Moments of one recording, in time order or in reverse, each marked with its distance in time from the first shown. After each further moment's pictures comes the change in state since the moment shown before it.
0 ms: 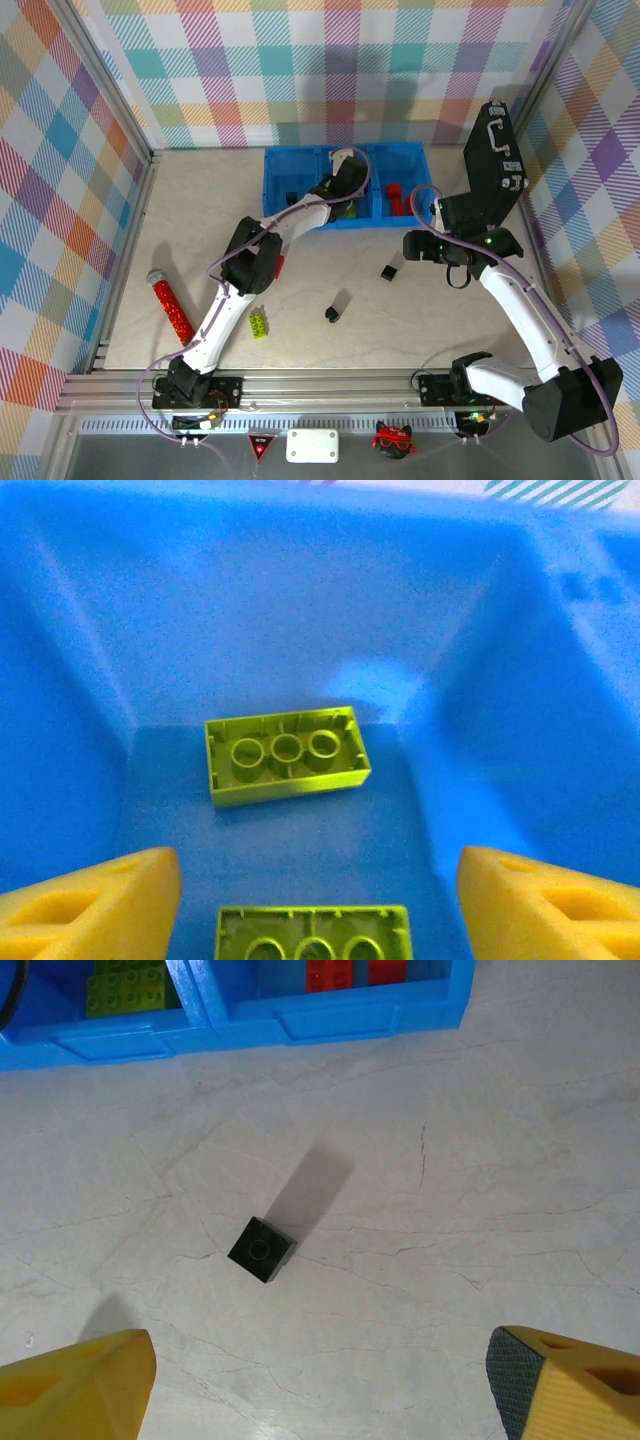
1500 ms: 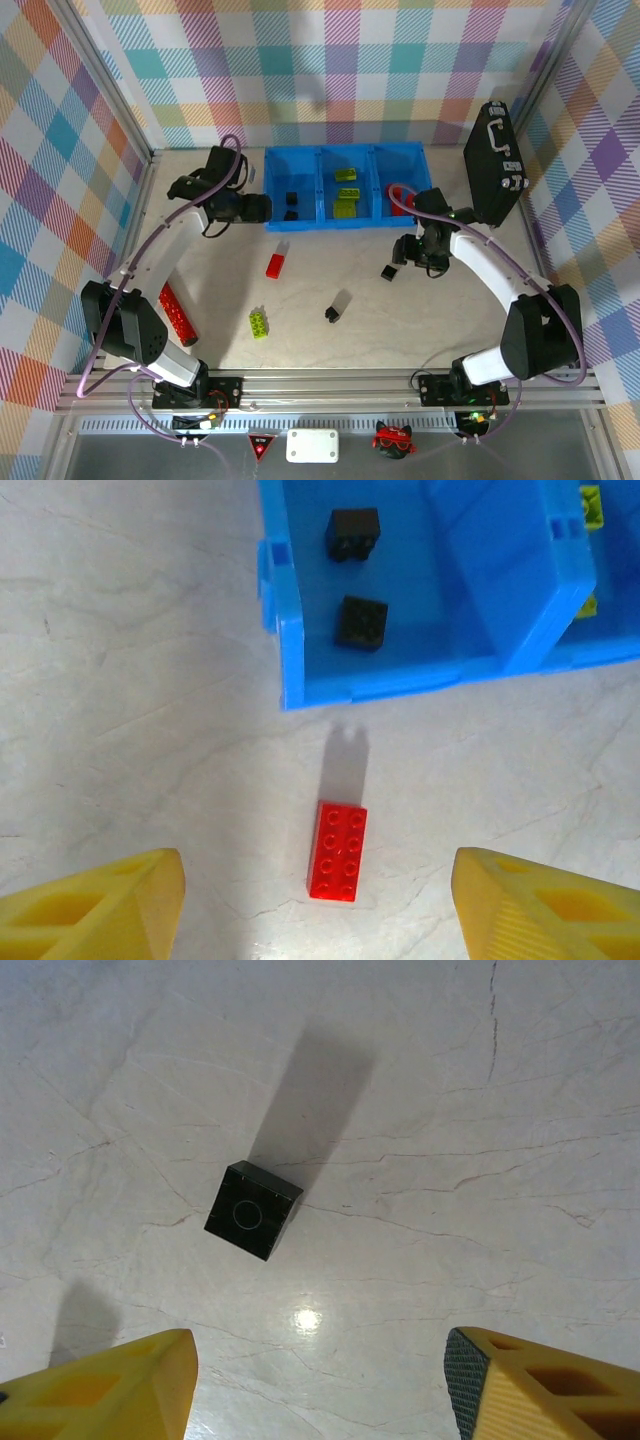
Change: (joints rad) left arm 0.353 -0.962 -0.679 -0.711 0.470 0.251; right arm 0.028 0.324 0.027 -0.019 -0.087 0.161
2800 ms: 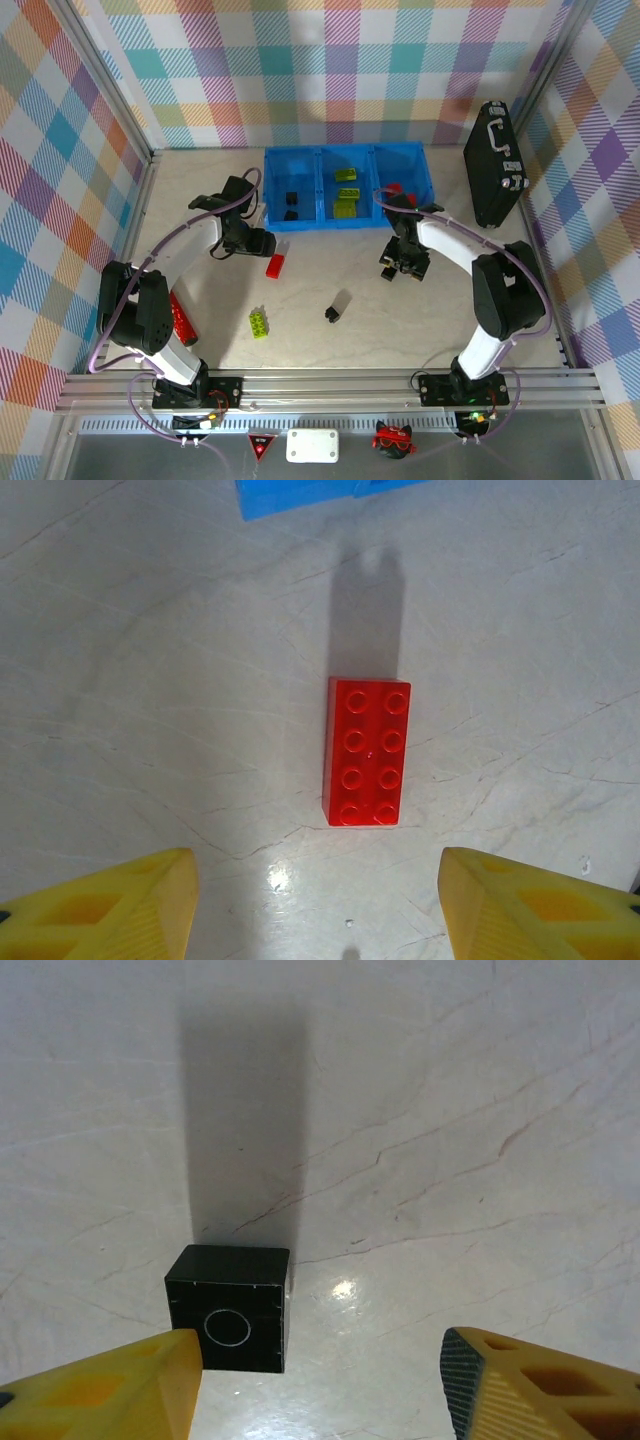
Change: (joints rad) left arm 0.004 0.074 -0.209 0.037 0.068 0.103; right arm 0.109 0.272 0.072 0.008 0.127 0.506
